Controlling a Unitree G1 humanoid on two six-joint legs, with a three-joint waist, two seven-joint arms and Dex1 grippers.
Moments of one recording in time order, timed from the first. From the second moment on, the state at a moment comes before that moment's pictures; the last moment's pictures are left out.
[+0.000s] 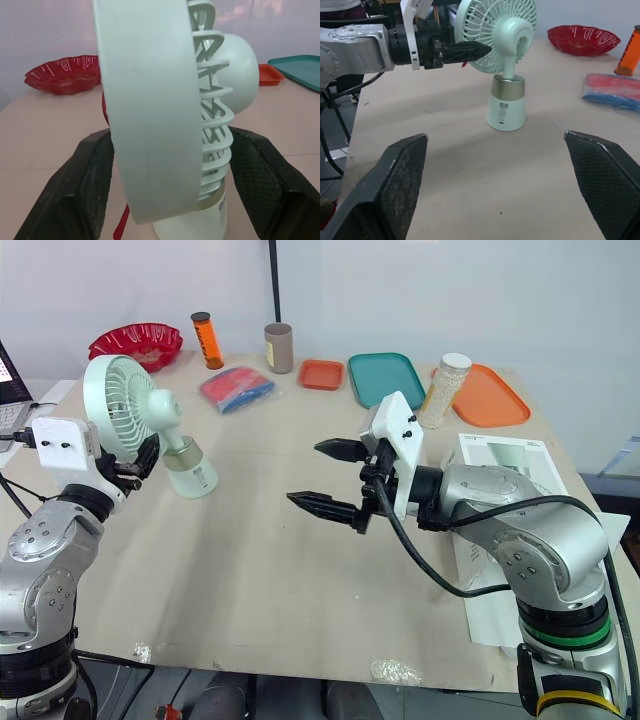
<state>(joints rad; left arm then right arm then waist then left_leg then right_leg) -0.29 0.42 0.30 -0.53 -0.39 0.73 -0.05 -0.61 -0.72 -0.04 -0.56 0.88 0.92 0.63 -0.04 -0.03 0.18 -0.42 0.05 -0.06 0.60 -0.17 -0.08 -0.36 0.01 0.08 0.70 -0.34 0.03</state>
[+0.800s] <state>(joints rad) -0.31 0.41 0.29 -0.54 -0.39 0.75 -0.06 -0.60 -0.72 -0.04 -0.57 0.86 0.92 0.62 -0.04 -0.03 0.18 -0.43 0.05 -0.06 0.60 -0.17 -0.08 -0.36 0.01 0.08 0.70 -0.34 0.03</state>
